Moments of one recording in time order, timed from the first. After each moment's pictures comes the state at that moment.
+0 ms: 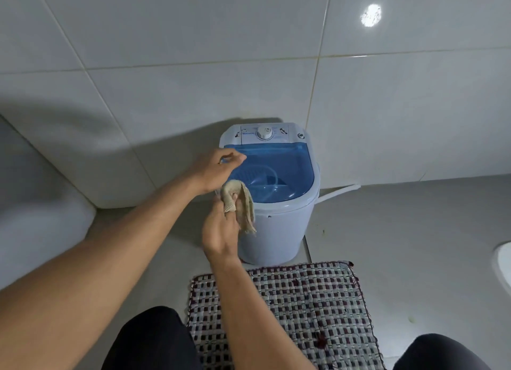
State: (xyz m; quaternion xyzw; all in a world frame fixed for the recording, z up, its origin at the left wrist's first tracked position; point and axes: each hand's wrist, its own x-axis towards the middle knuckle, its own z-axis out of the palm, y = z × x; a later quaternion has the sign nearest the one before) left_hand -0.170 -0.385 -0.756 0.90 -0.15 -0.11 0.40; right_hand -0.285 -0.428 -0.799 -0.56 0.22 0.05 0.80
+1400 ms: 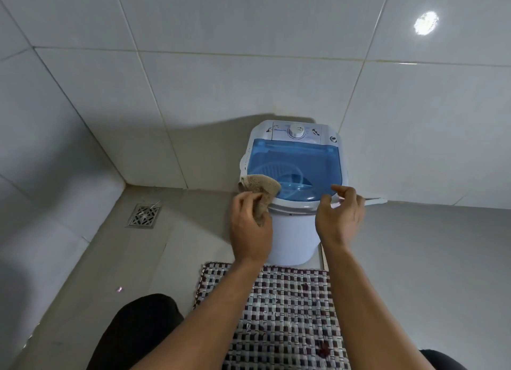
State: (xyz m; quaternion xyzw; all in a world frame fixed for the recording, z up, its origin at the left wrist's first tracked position) left_hand -0.286 -0.436 -0.872 0.85 0.06 0.25 0.46; right_hand -0.268 -0.587 -0.843 -0.80 0.25 -0.26 0.49
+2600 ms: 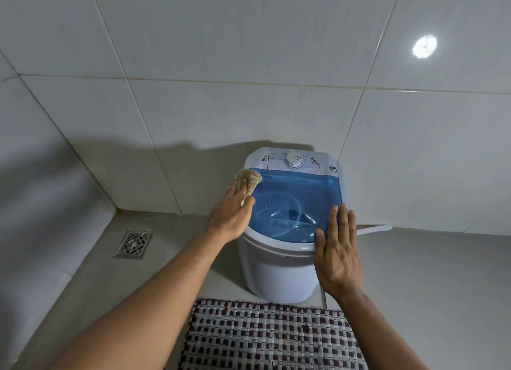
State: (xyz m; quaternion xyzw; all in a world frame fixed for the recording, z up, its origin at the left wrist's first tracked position) left_hand -0.153 -0.392 -0.826 0.95 -0.04 -0.06 0.32; right_hand -0.239 -0.626 -0.888 -0.96 0.04 -0.15 0.24
